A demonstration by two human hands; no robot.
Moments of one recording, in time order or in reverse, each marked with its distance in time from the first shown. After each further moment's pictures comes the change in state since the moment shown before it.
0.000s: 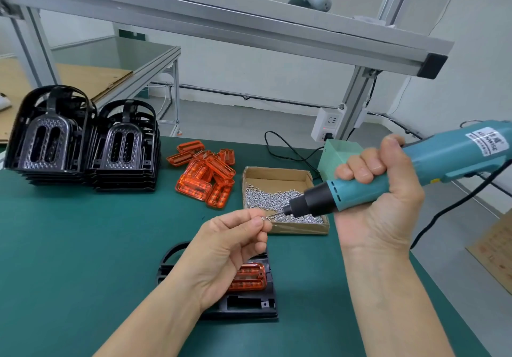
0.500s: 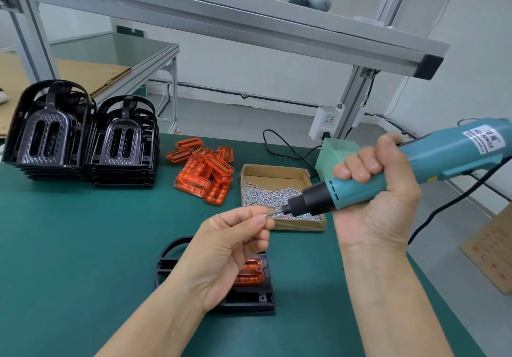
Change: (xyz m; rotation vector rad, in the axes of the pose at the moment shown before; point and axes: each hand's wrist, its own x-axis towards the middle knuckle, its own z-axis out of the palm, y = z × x) left_hand -0.010 -0.001 0.009 -0.003 -0.005 0.048; right_hand -0.005 -0.003 0.002 -0.004 -0.010 0.010
